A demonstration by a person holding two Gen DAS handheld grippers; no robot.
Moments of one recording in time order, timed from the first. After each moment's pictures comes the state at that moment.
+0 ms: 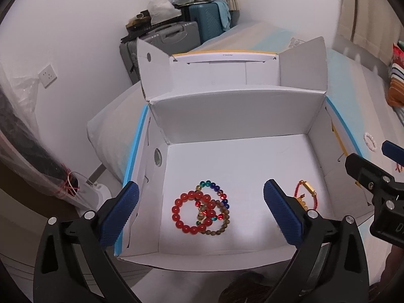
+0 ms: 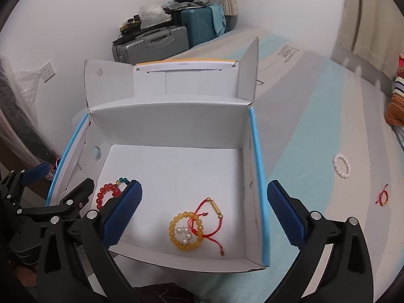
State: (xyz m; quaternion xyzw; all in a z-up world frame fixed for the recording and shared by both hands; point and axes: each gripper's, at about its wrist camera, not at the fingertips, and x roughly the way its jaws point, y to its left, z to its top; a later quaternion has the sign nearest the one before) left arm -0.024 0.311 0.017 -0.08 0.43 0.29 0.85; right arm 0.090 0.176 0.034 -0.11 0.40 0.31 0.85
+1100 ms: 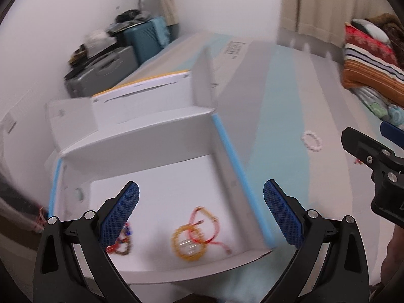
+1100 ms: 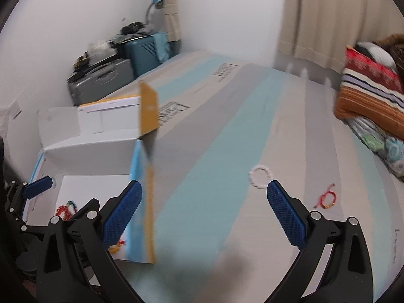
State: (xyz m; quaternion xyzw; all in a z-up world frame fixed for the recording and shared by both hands) left arm 0.079 0.171 0.043 -0.03 0.41 0.17 0.89; right arm 0.156 0.015 0.078 -0.07 0.36 0.19 0.91
